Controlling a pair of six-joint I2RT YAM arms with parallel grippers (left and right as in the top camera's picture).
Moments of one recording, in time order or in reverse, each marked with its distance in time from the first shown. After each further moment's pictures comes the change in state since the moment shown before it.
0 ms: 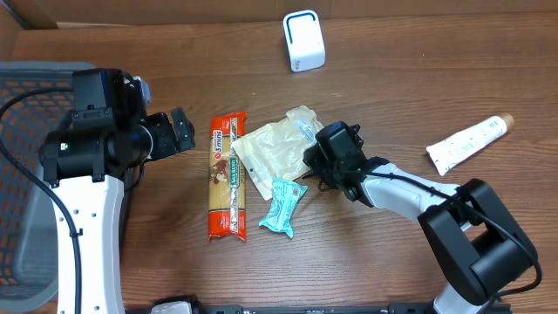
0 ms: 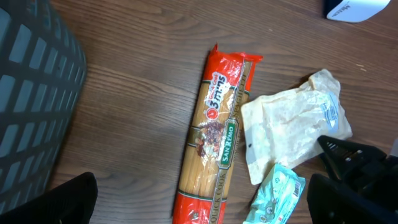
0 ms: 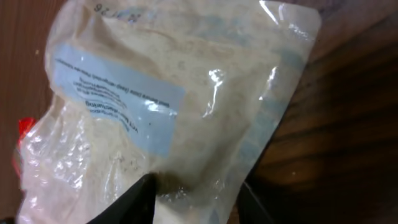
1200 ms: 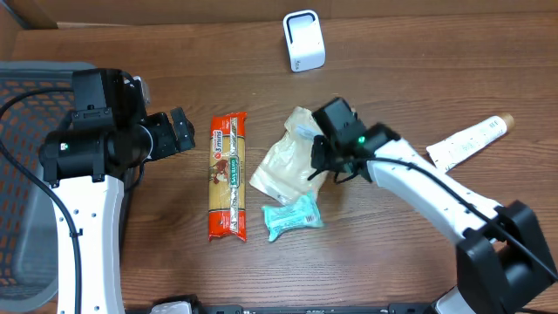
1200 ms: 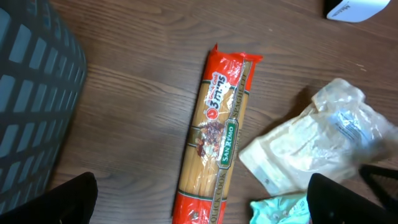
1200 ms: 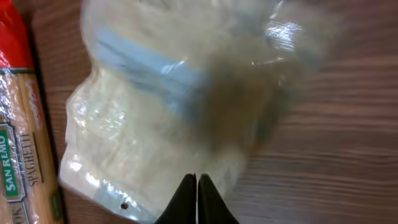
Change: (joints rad) left arm 0.000 0.000 0.000 0.000 0.000 0.000; right arm 0.000 -0.109 0.356 -0.723 0.057 -0.607
